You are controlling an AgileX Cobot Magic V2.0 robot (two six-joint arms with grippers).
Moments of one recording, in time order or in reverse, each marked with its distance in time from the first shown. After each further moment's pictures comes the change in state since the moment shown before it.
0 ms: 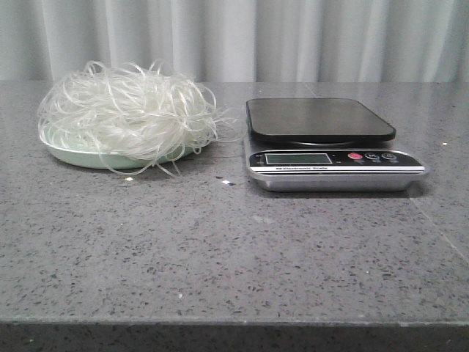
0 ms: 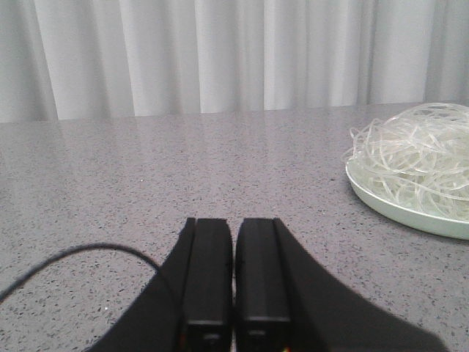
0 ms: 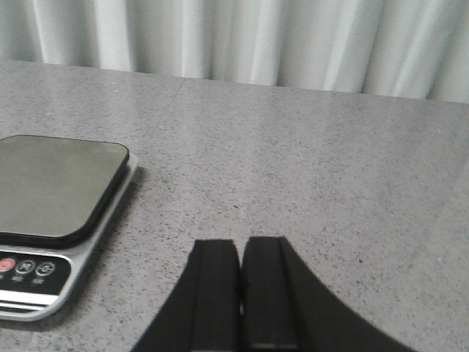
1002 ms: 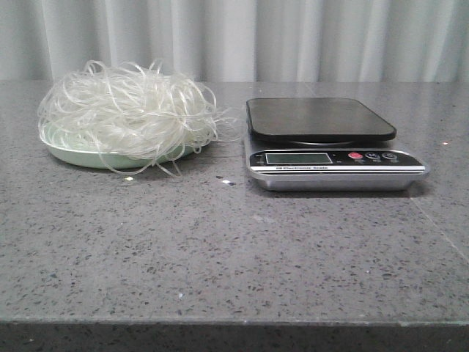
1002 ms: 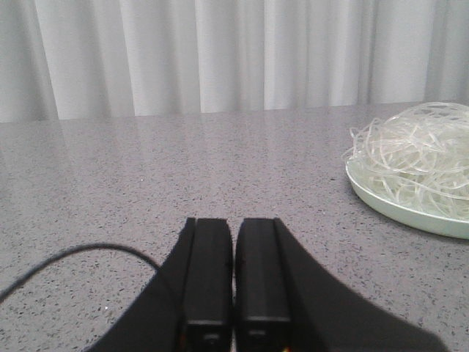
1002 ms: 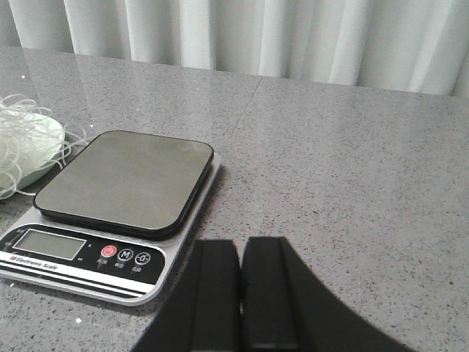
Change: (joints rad) left arm 0.000 0.000 0.000 0.000 0.000 0.000; right arm 0.129 0.032 -0.069 0.161 0.072 -0.121
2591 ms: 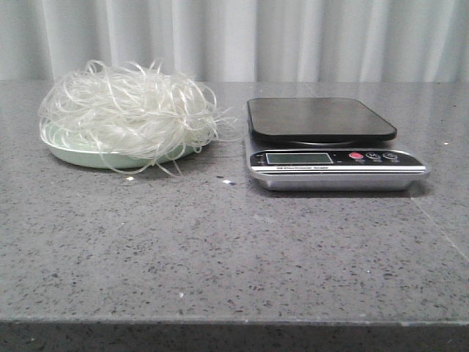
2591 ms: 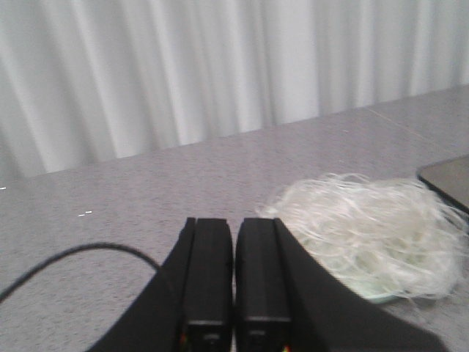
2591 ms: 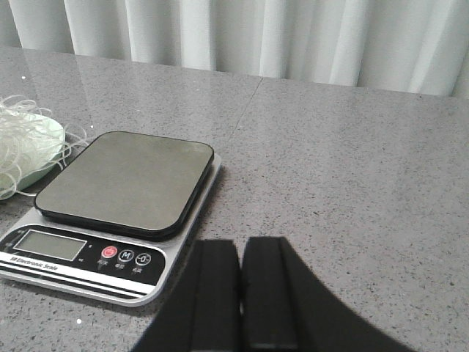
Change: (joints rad) left arm -0.220 0.328 -0.538 0.091 0.308 -0.015; right arm 0.000 0.000 0.000 0.000 -0.002 0.000
